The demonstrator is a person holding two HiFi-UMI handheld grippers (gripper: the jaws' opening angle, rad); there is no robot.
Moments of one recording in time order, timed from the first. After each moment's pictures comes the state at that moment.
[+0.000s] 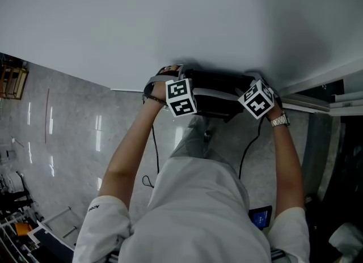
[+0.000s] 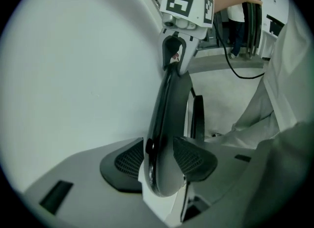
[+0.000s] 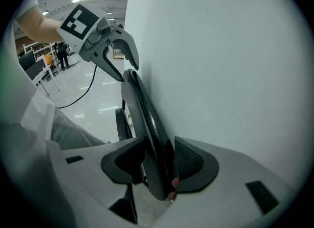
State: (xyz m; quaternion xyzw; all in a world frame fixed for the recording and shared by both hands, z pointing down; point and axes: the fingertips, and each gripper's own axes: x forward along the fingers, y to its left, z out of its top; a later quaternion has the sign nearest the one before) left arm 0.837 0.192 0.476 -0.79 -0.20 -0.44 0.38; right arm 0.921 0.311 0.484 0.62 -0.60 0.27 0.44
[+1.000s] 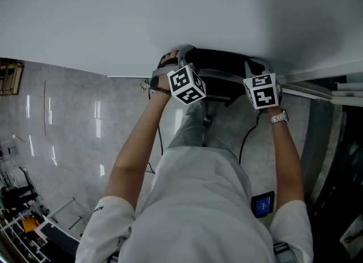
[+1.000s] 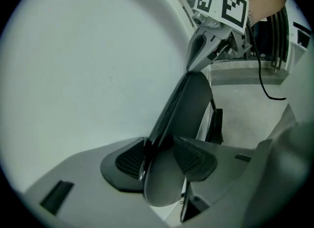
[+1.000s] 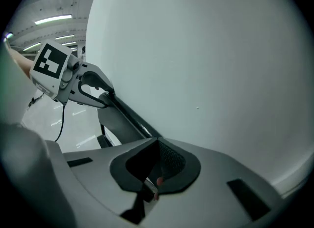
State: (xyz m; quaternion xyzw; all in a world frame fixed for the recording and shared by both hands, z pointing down) left arm 0.877 0.172 0.482 -0.86 -0.08 -0.38 0.32; right arm 0.963 0.306 0.467 0.78 -0.48 0.27 0.29
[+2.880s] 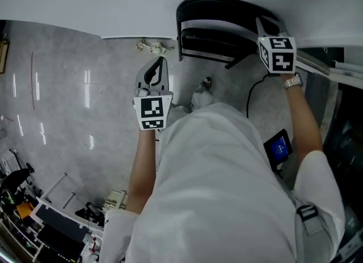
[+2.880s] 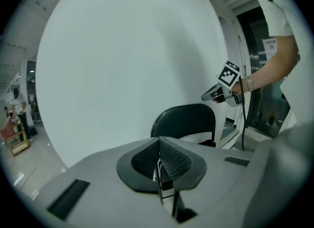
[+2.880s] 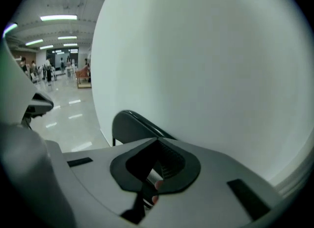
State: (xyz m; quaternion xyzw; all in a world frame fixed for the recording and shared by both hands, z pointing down) left arm 0.596 0.158 0.442 -0.96 0.16 -0.22 -0.02; right arm 0.886 0.282 0.422 0.80 -0.48 0.22 0.28
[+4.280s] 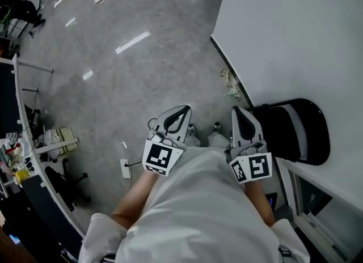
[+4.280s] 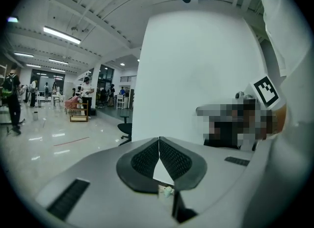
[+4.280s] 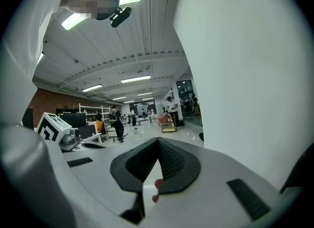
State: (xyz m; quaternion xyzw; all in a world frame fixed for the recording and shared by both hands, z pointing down) left arm 0.199 0.138 0.375 -0.88 0.45 -0.10 -0.12; right arm 0.314 0.133 0.327 0.51 -0.86 0.11 0.03
